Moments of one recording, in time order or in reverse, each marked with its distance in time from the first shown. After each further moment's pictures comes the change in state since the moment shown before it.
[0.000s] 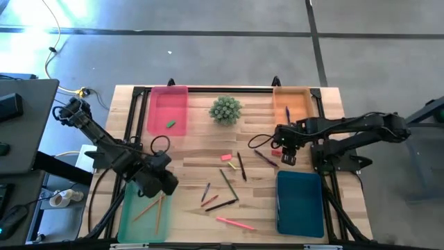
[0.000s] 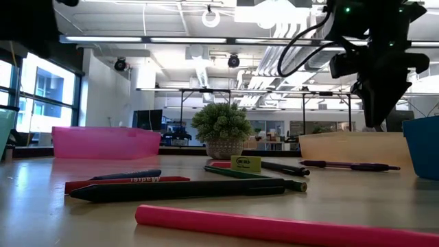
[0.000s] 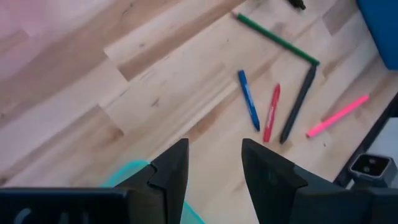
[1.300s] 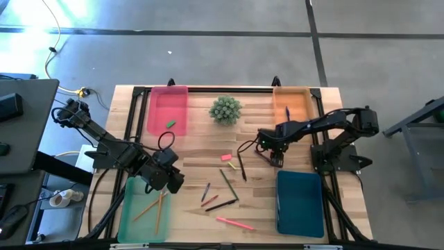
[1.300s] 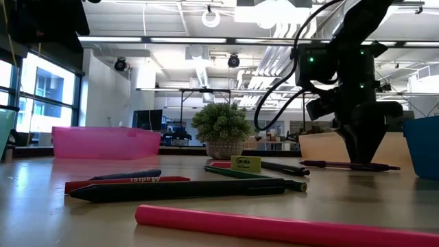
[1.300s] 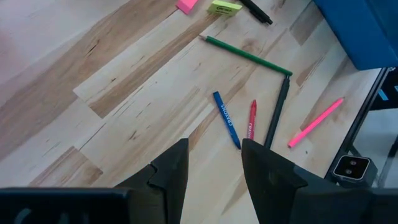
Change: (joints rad) left arm 0.097 0.000 0.001 0.123 0.023 0.218; right arm -0.058 0.421 0.006 0.229 -0.041 -0.105
